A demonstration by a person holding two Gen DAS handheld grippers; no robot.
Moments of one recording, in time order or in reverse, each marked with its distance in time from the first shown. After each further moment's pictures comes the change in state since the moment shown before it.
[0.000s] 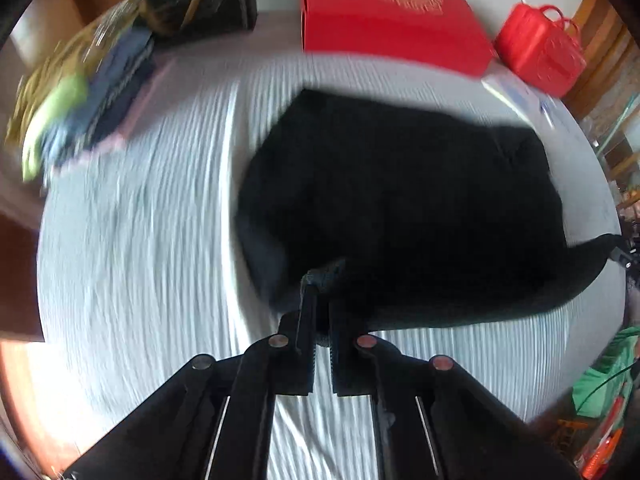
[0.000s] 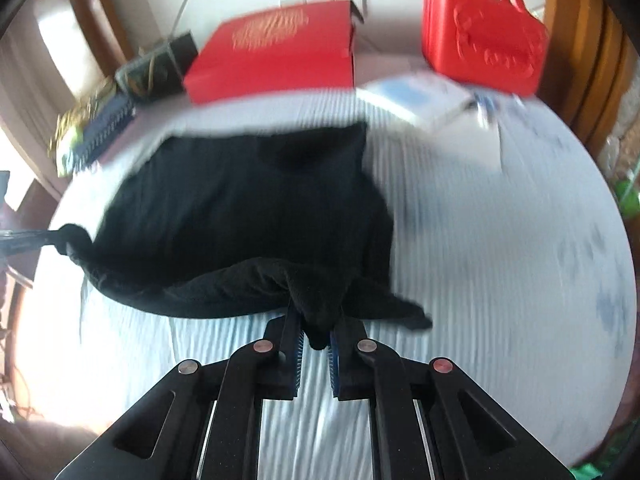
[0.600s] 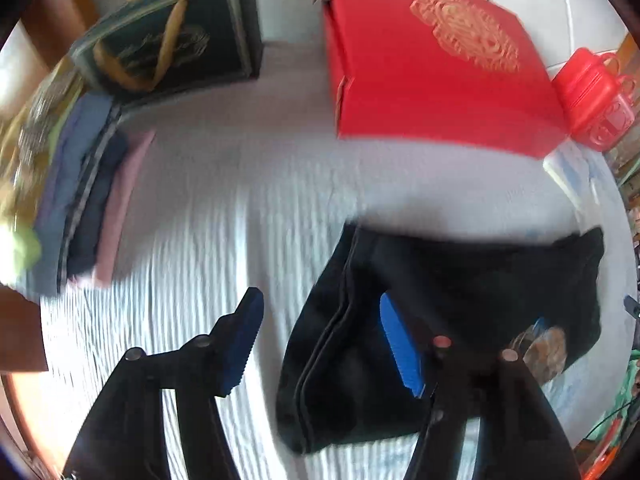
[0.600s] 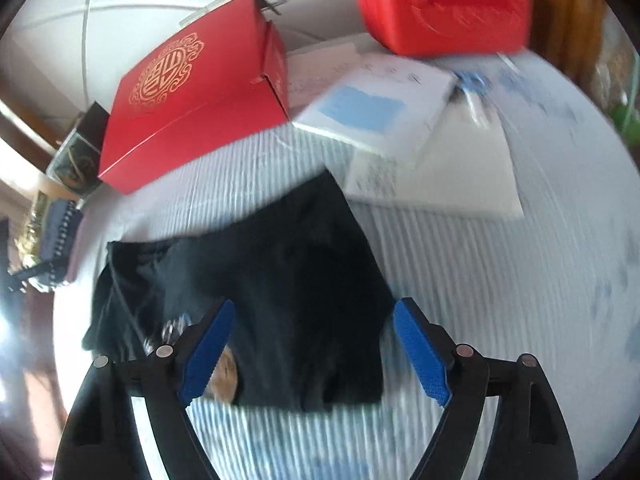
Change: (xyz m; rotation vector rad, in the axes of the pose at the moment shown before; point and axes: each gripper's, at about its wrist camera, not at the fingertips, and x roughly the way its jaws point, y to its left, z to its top) left arm 0.078 0.039 0.128 -0.027 0.024 0.038; right arm 0.088 -0.071 0.103 0.337 0.087 0.032
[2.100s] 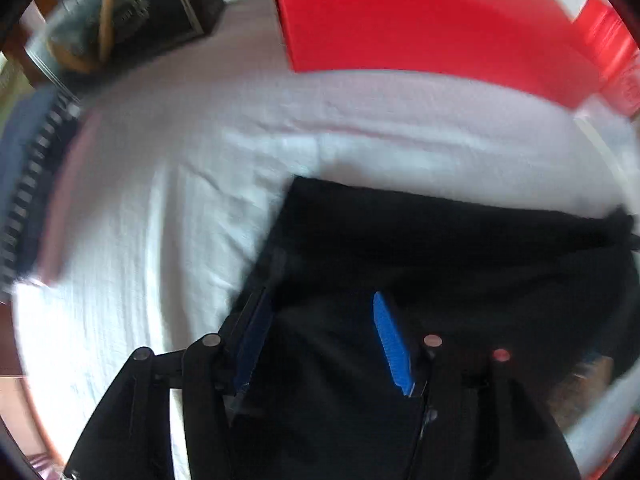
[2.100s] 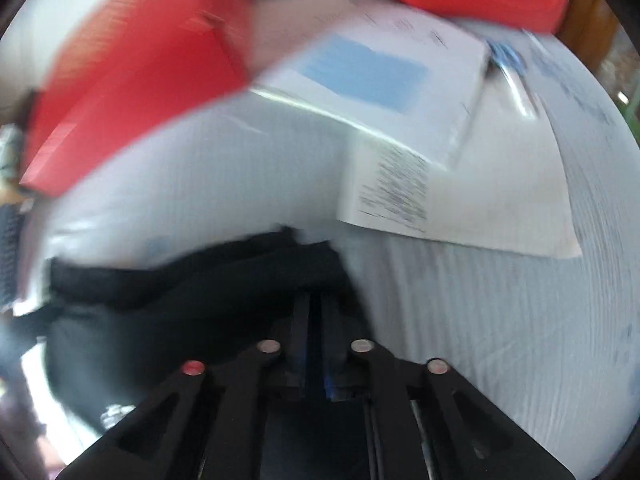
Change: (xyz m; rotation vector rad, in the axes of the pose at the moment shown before) left arm 0.115 -0.089 0.008 0.075 0.031 0.077; right arm 0.115 0.006 0.066 0.019 0.125 -0.168
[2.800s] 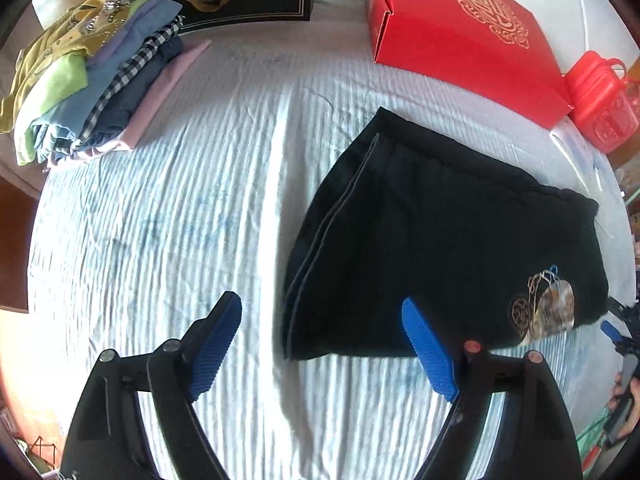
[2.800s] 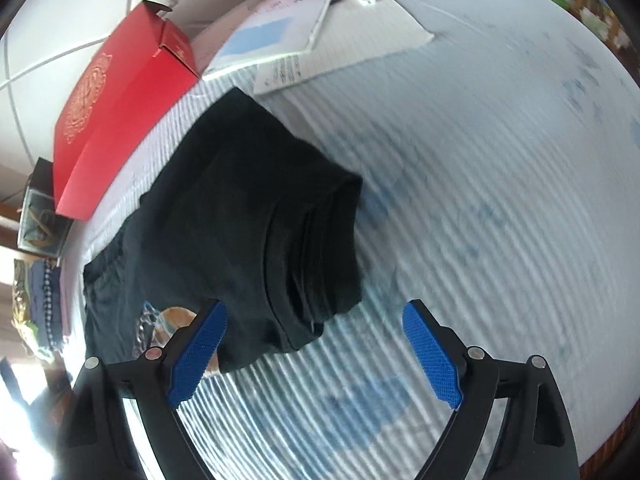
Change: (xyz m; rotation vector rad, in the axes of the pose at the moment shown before) left arm -0.081 0.085 -0.114 -0.158 -0.040 -0.104; right arm -0.052 -0.044 -0.157 0.338 -0.078 0.111
